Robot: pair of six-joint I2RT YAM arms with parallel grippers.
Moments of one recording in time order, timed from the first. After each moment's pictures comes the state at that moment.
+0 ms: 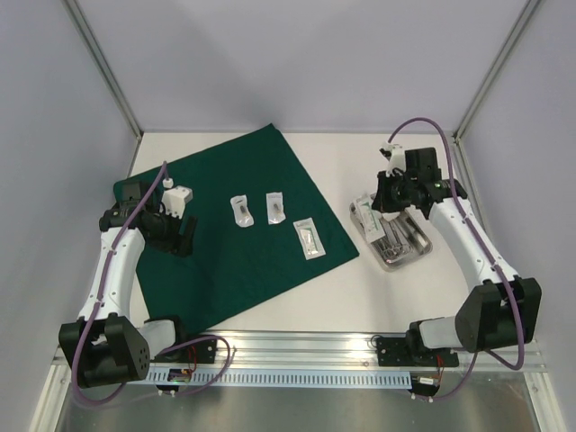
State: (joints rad) left arm 0.14 1.14 0.97 -0.98 0.28 0.43; right arm 0.16 1.37 1.19 -0.66 -0.33 0.07
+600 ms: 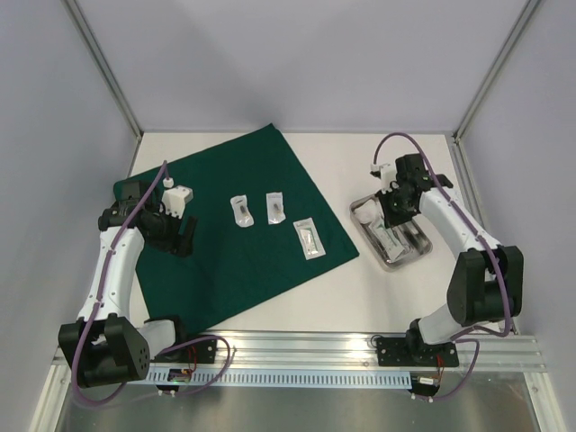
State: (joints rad) left arm 0.14 1.14 0.99 -1.01 0.29 0.44; right arm 0.13 1.52 1.19 -0.83 -0.15 -0.24
